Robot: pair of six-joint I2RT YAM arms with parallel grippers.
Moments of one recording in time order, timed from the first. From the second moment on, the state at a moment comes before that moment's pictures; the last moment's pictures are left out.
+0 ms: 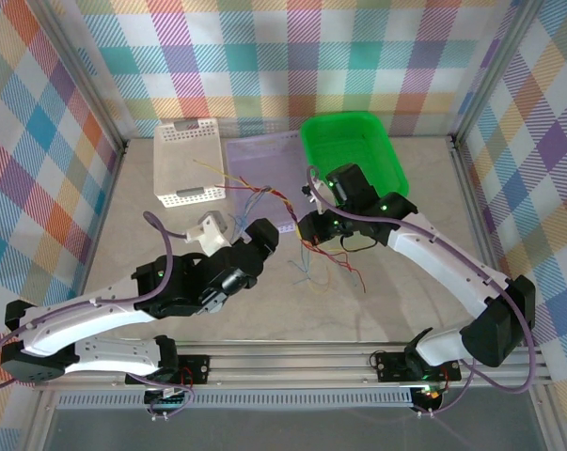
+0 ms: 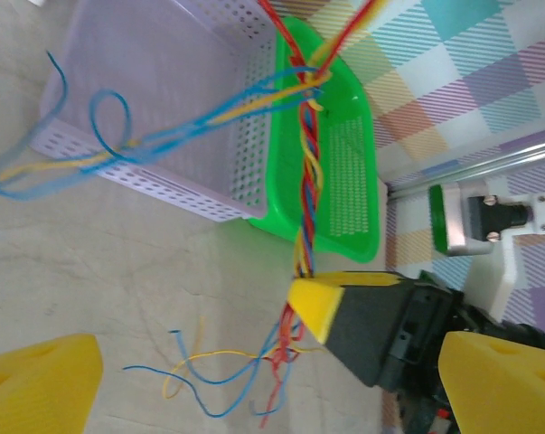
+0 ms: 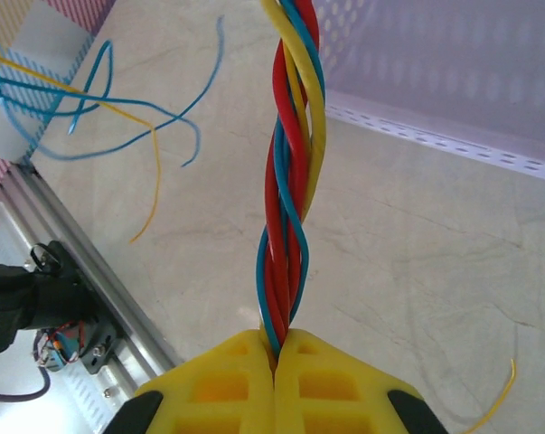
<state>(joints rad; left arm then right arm) -1.28 1.09 1.25 -0.88 -0.79 -1.55 0.69 1.39 1.31 -0.76 -0.38 0.28</state>
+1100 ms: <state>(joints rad) -1.17 1.07 1.13 -0.81 -0.92 -1.71 0.88 1.30 1.26 -0.69 -0.53 0.28</state>
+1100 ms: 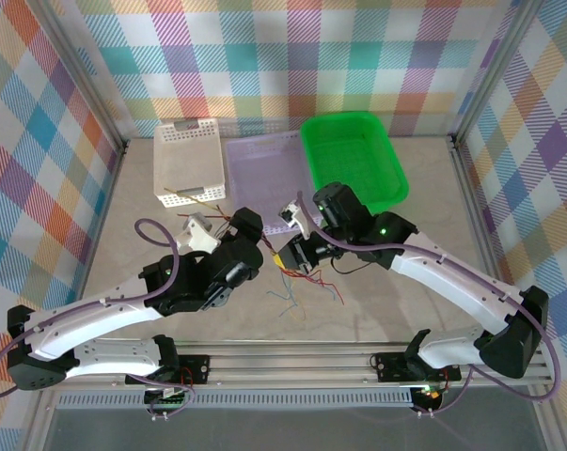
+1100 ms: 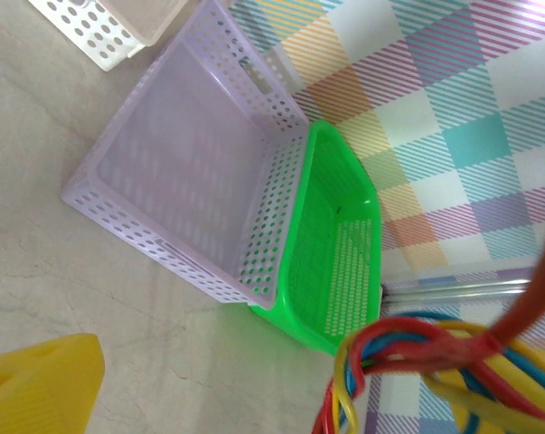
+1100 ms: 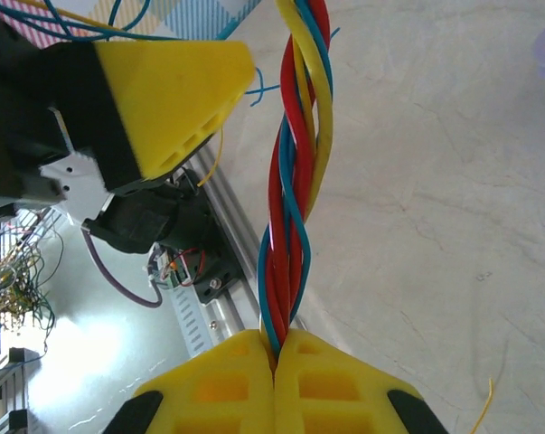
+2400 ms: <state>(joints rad) -0.99 0.93 0.87 -0.59 -0.74 -1.68 0.92 1.33 1.22 -0.69 -0.62 0.19</state>
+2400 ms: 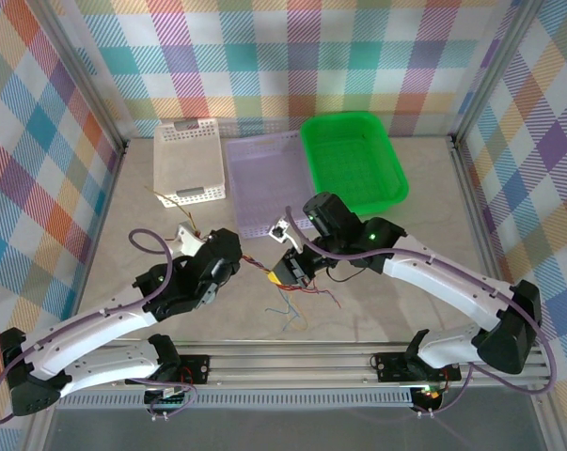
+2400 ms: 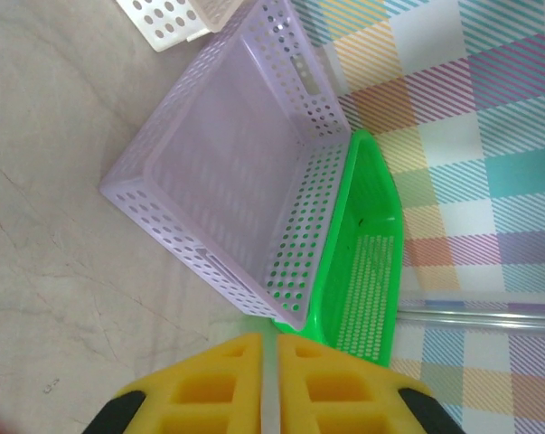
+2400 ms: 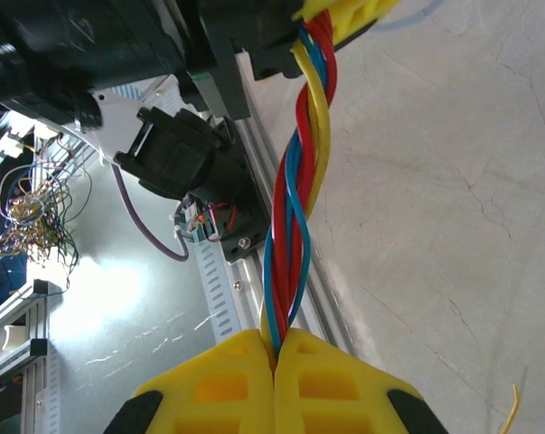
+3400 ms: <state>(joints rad) -0.91 0.85 0.74 -0.53 -0.62 -1.66 0.93 1.07 0.87 -0.58 -0.57 0.22</state>
